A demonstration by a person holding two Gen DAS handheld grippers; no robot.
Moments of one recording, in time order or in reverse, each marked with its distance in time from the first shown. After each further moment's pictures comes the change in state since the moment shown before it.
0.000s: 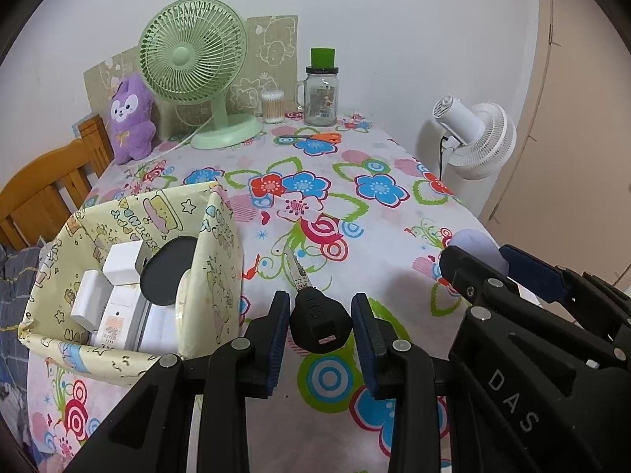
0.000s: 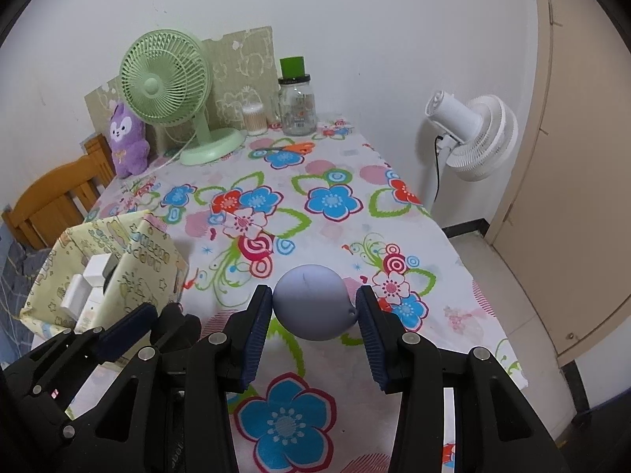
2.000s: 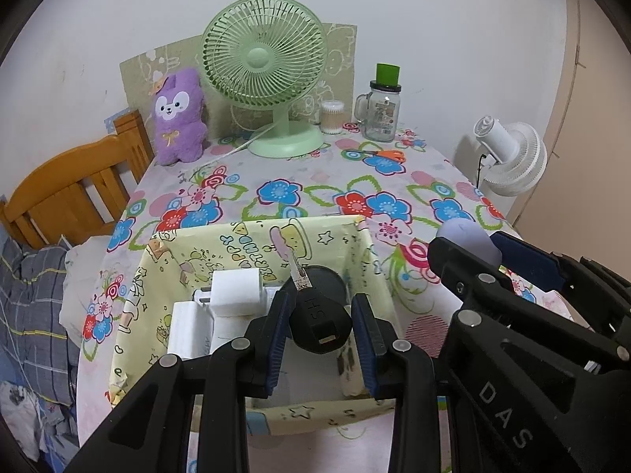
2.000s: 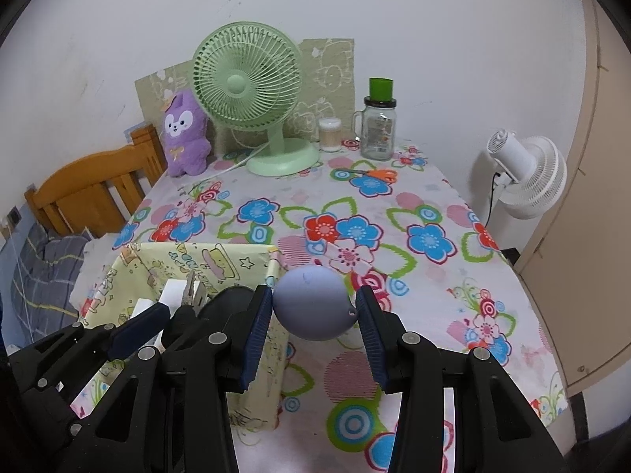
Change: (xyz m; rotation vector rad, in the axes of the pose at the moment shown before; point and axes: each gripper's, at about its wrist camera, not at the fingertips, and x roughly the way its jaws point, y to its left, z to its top) left arm -0.016 0.109 0.029 -0.028 0.004 0.049; right arm 0.002 0.122 0.037 -0.101 -0.016 0.080
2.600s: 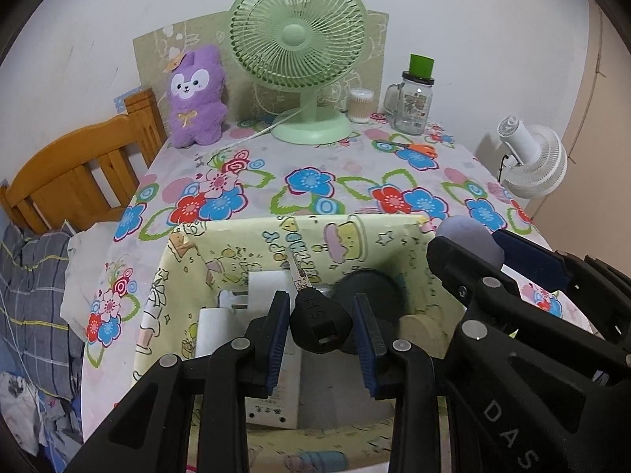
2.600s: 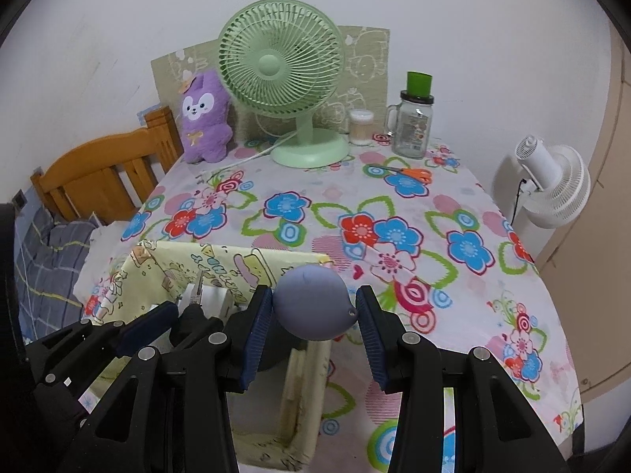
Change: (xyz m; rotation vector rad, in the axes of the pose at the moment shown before) left arm 0.029 0.043 0.006 -0.044 0.046 0.017; right arm 0.034 0.039 0.012 -0.053 0.038 0.036
